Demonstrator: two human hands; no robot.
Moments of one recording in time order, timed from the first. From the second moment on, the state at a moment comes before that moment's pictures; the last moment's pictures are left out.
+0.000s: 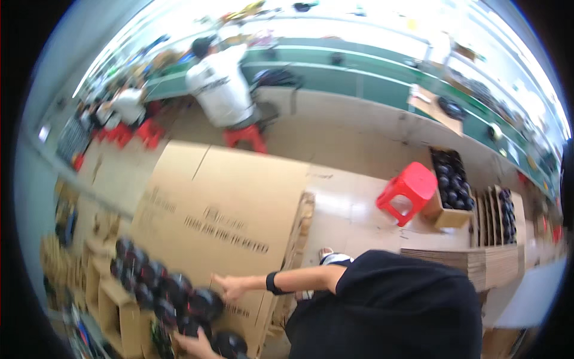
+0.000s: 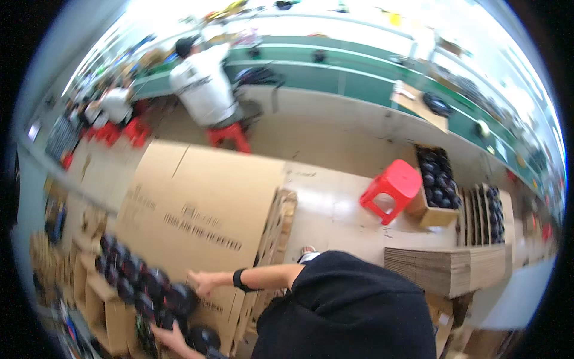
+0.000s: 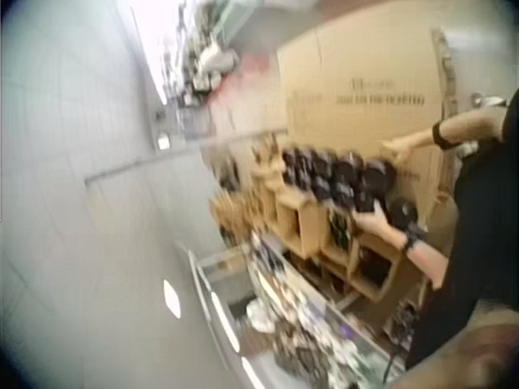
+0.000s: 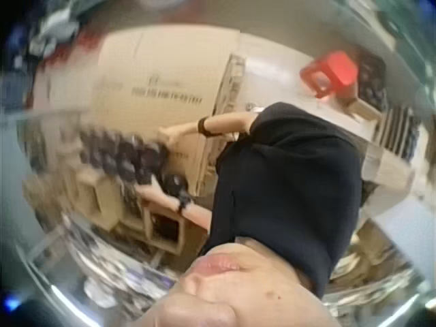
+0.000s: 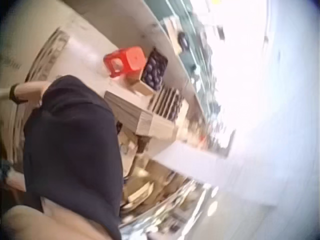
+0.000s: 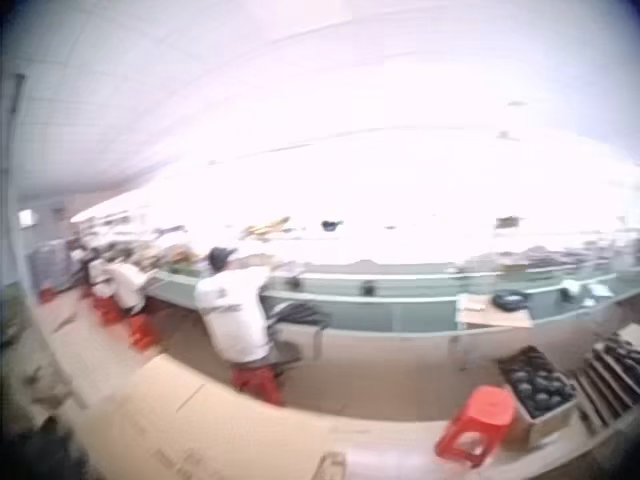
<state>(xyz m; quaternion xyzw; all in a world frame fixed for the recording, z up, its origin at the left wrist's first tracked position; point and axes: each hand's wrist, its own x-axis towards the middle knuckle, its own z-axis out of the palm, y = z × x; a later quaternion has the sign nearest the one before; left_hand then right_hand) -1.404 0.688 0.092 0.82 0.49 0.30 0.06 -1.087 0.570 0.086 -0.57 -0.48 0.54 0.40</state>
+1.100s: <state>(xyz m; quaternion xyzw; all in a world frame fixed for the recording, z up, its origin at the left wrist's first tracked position) -0.802 0.359 -0.091 0.62 0.46 -0.38 0.51 -0.689 -0.194 -0.126 -0.79 0.14 0.48 0.35</state>
